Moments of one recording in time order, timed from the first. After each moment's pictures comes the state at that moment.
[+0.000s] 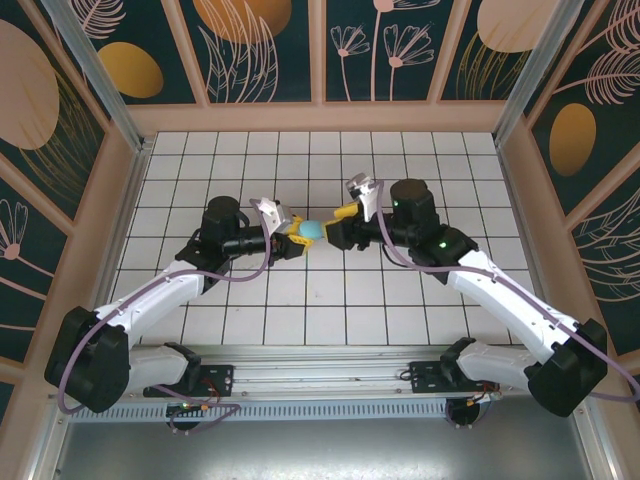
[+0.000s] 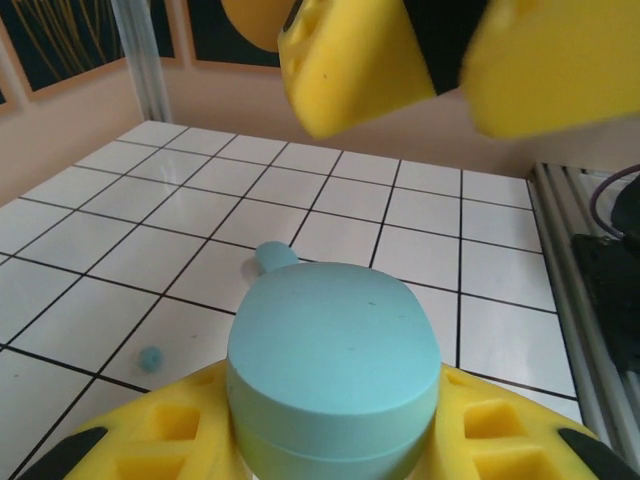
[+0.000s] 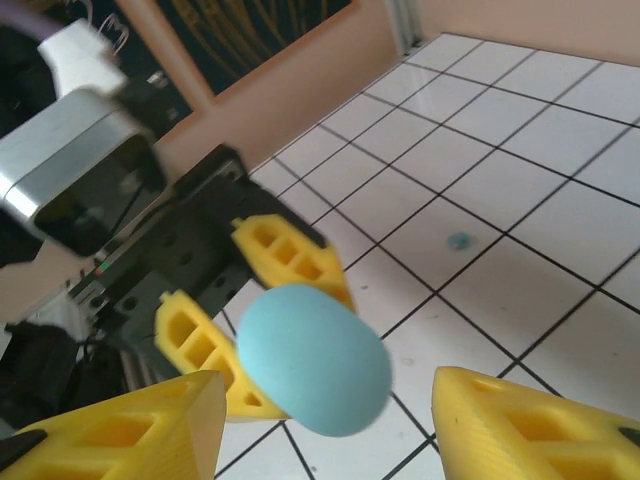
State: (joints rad) left arm -0.50 1.24 0.70 0.25 0.82 0.17; right arm 0.68 1.14 0.98 -0.22 -0.47 0.18
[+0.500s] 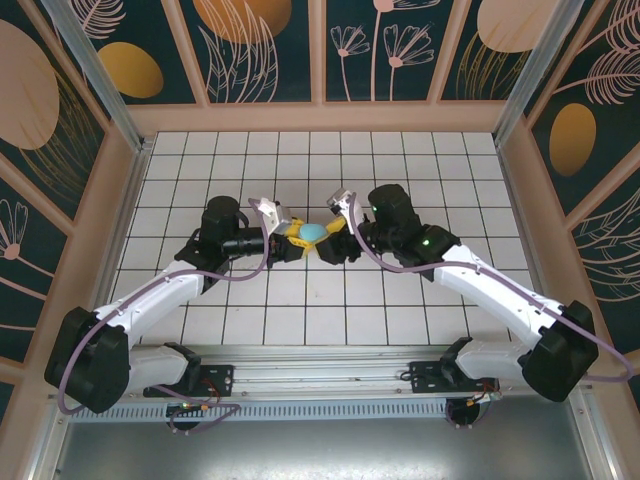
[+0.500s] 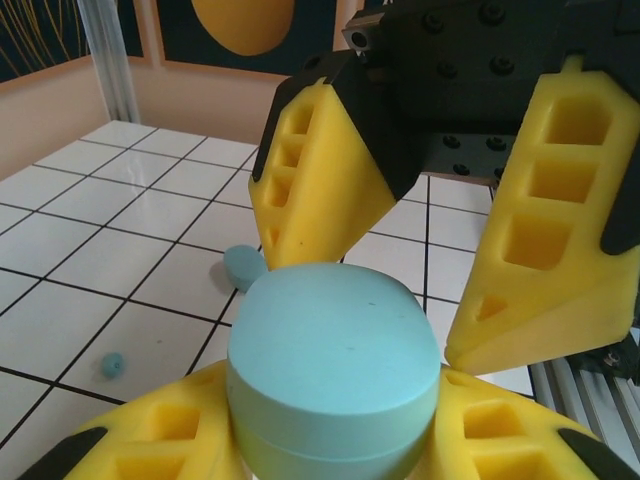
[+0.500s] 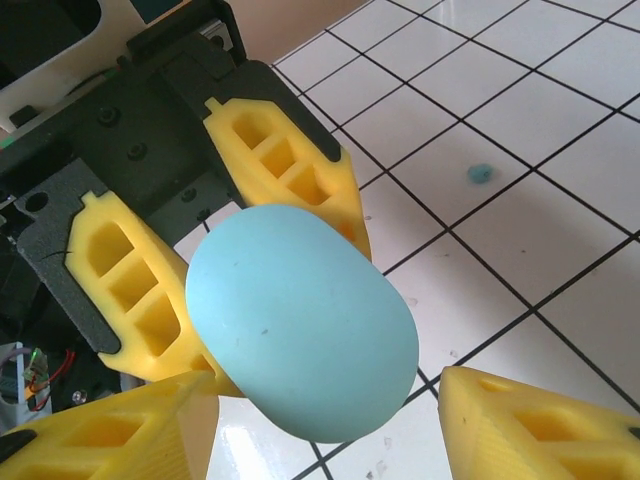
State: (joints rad) left arm -0.49 1.24 0.70 0.25 0.88 0.14; right arm 0.74 1.23 1.01 -0.32 -0.43 0.07
